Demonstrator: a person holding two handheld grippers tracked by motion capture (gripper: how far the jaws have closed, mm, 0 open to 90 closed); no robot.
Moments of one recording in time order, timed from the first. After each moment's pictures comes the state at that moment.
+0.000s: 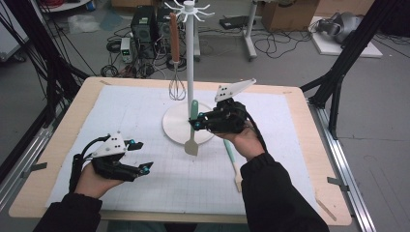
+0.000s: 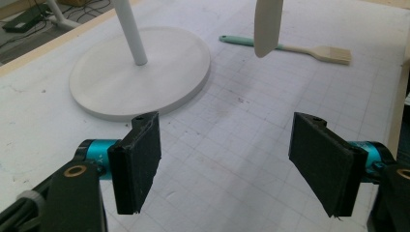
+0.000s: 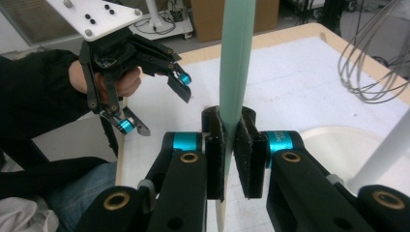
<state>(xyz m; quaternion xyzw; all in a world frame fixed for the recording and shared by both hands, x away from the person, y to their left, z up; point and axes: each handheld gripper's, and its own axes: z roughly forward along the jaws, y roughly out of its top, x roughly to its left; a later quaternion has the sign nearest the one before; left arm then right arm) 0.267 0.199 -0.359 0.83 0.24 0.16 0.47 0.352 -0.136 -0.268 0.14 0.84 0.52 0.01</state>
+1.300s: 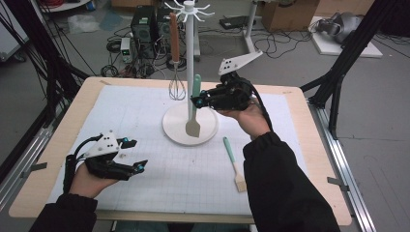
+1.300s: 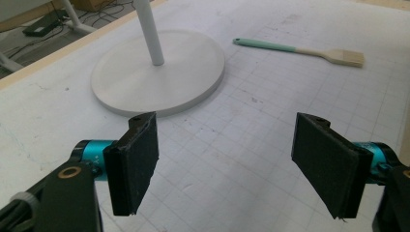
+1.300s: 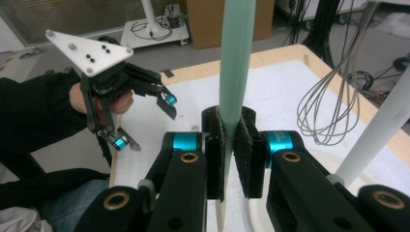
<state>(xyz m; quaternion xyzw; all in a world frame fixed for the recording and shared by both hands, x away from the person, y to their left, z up) 0.266 0.212 -0.357 0.83 0.25 0.18 0.48 0.376 -0.139 -0.217 0.13 0.84 0.52 0.02</state>
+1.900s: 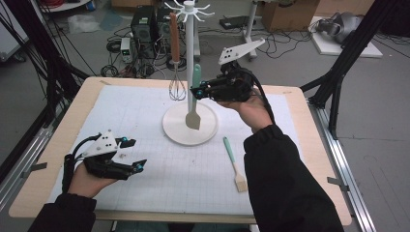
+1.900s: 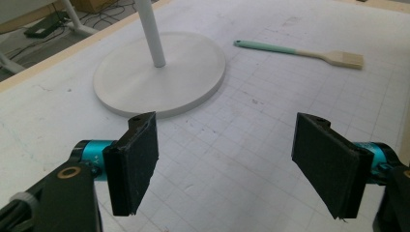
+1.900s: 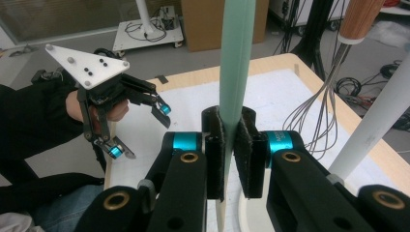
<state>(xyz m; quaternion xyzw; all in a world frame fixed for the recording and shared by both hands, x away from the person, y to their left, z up) 0.266 0.214 -0.355 0.82 0.25 0.18 0.48 0.379 -0.138 -0.195 0.13 0.85 0.52 0.04</state>
